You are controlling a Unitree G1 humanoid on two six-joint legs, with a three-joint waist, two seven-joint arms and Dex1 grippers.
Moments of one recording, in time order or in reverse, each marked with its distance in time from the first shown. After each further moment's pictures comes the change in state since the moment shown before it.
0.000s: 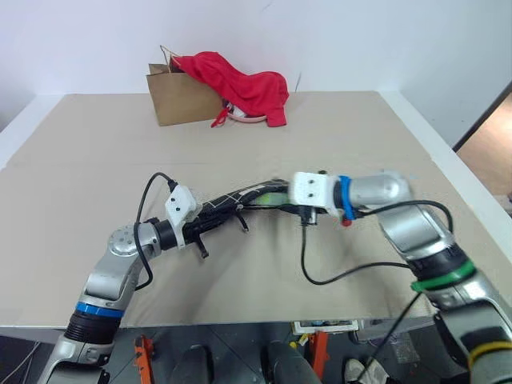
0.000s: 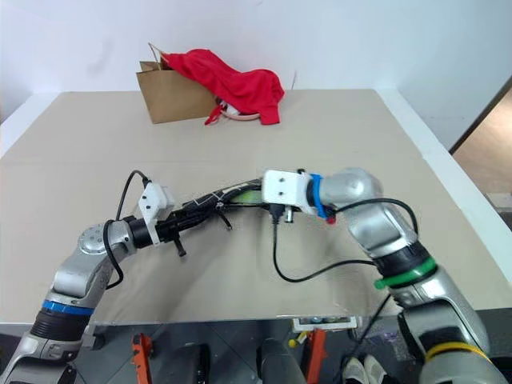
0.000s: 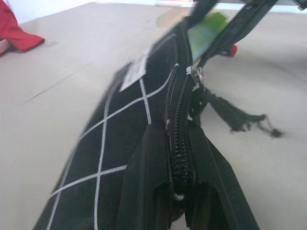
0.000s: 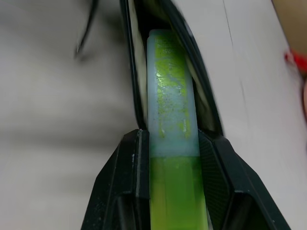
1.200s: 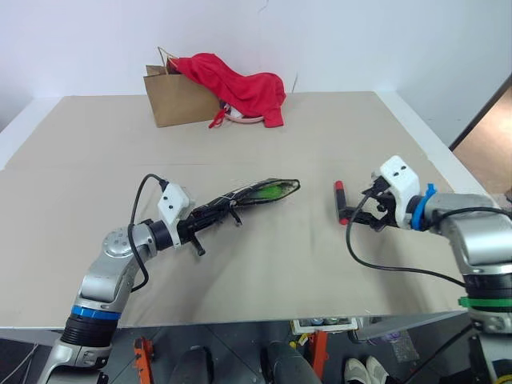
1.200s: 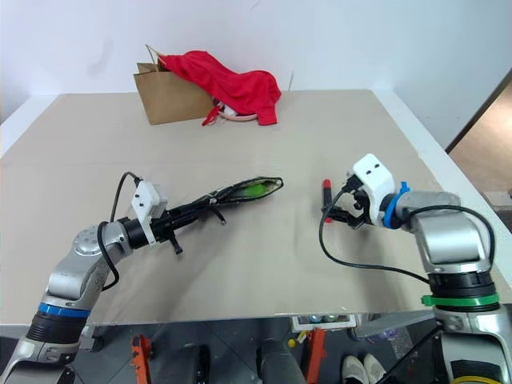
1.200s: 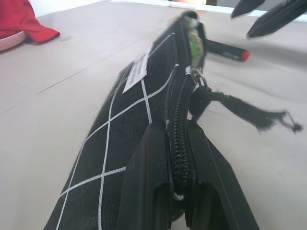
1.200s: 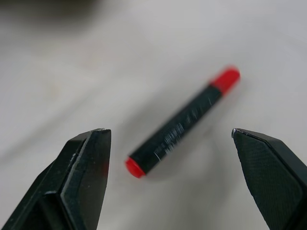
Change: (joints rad) left arm 0.019 -0.003 0.038 -0.014 -0.033 0.052 0.047; right arm 0.283 -0.091 -0.411 -0.047 0.241 0.671 -0.253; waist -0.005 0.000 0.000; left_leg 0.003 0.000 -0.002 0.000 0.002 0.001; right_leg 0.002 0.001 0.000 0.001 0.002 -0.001
